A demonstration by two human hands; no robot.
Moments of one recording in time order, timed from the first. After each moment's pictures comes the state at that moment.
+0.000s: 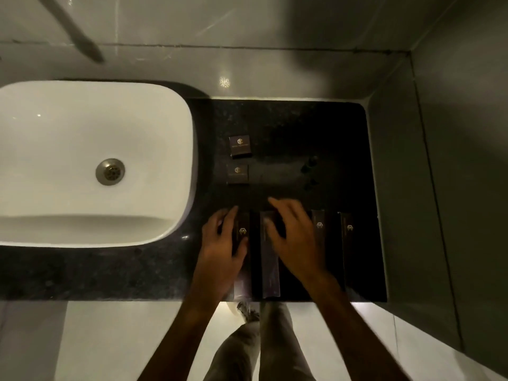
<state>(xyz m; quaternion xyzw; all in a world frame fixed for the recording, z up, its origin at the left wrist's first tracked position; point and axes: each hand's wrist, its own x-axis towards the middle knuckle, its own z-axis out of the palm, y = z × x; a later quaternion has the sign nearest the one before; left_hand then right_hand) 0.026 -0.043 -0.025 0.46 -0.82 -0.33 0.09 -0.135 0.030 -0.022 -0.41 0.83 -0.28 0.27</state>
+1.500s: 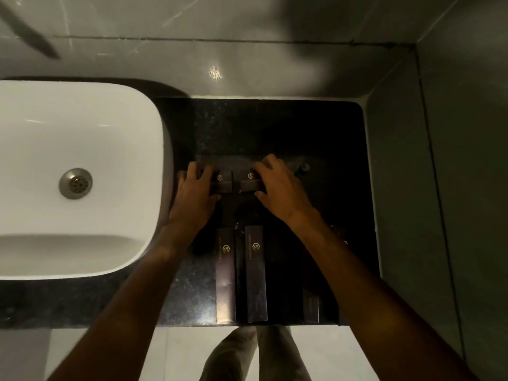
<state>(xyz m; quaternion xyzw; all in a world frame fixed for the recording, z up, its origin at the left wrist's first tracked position) -0.052 -0.179 -0.052 0.45 -0.86 -0.24 -0.06 -0.225 -0.078 -0.055 -0.53 0.81 -0.10 0.23</state>
